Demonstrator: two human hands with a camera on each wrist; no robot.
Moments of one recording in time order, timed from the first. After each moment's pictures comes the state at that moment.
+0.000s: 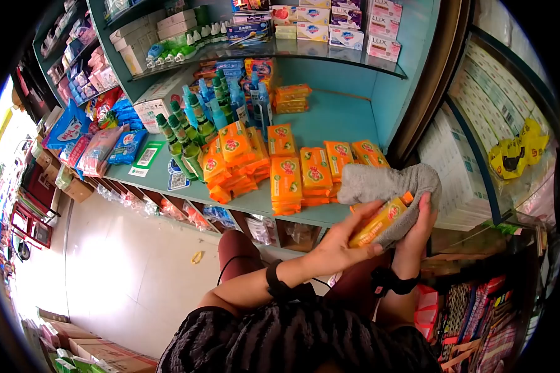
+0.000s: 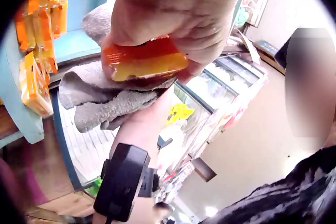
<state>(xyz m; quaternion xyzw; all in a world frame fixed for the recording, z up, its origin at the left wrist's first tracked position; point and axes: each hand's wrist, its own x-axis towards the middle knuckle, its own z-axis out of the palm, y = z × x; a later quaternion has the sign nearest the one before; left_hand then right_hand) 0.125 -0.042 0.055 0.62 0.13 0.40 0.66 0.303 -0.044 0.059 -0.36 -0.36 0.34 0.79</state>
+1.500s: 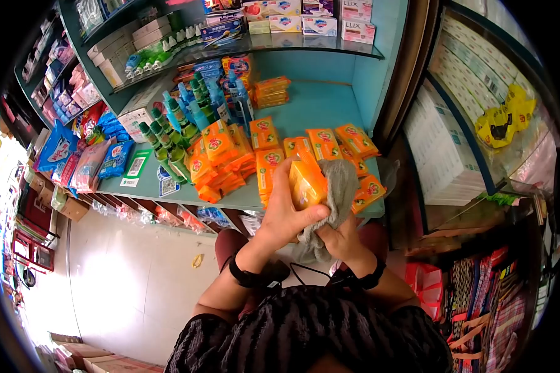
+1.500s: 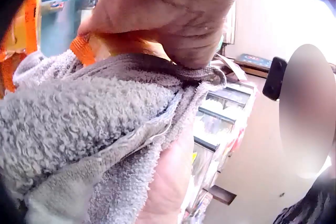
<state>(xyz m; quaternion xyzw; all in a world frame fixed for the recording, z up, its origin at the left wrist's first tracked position) 0.067 -0.015 0.066 0.66 0.28 0.50 0.48 0.215 -0.056 0.031 -0.29 -0.66 0.34 0.60</state>
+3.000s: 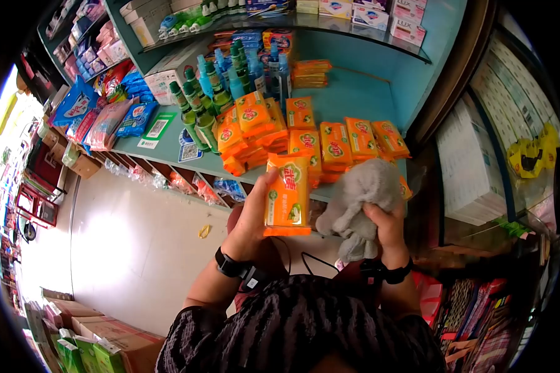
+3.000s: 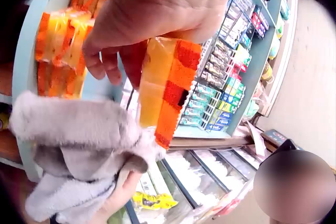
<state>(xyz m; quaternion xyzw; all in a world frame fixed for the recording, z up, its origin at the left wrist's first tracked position) -0.002 -0.028 0.047 0.21 0.25 0.48 0.82 0.244 -0.049 0.033 -0.33 -0.52 0.51 0.60</state>
